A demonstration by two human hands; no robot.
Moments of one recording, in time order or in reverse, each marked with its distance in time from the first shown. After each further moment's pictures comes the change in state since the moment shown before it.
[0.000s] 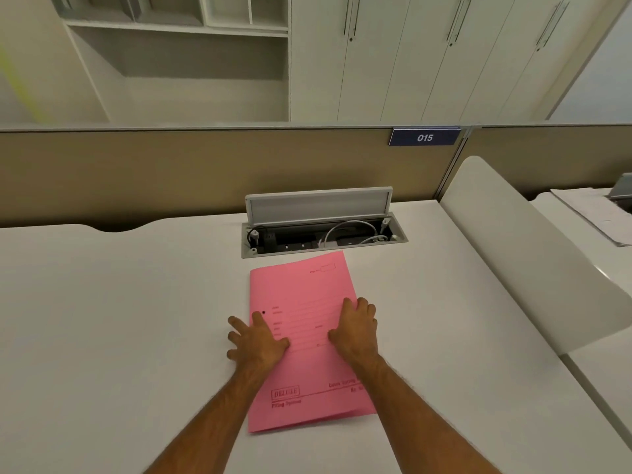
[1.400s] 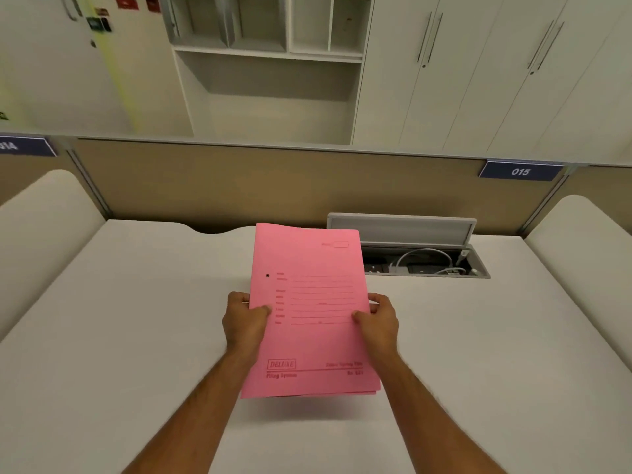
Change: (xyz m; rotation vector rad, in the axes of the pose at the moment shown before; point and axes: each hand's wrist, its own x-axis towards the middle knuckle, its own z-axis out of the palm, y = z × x) left_hand 0.034 -0.109 -0.138 -0.957 0.321 -0.073; right_hand 0.003 -0.133 0.007 0.904 -0.006 0.144
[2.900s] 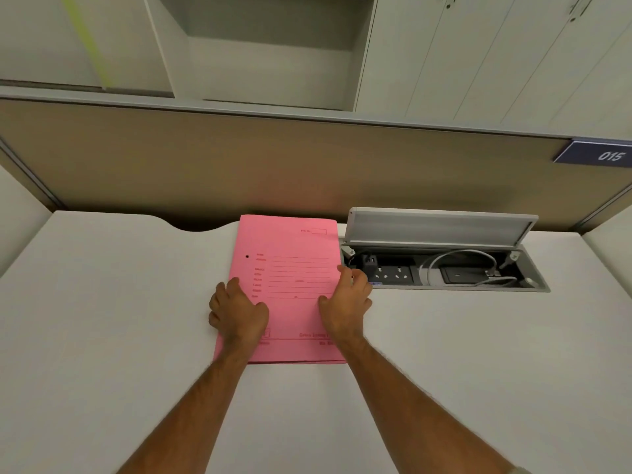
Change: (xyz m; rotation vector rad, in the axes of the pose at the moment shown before) left_hand 0.178 -0.030 0.047 0.622 0.042 0.081; right_hand 0.125 -0.013 0.168 -0.544 0.024 -0.180
